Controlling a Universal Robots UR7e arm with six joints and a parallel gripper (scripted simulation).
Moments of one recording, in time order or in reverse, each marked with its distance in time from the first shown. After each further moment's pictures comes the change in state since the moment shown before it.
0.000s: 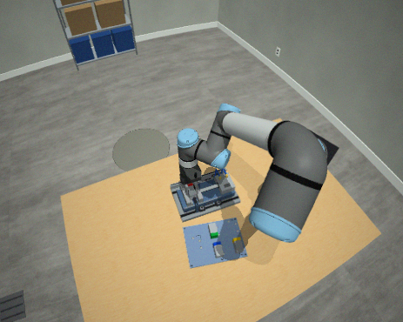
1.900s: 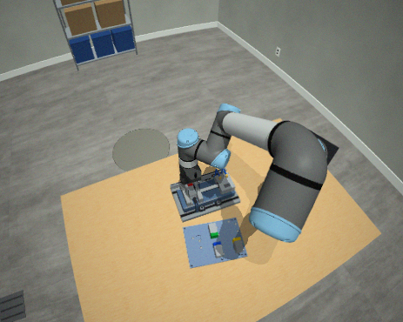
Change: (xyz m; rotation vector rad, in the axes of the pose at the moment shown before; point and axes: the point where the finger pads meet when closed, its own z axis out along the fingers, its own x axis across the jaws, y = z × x) arm 0.000 0.000 0.000 0.000 0.000 -0.002
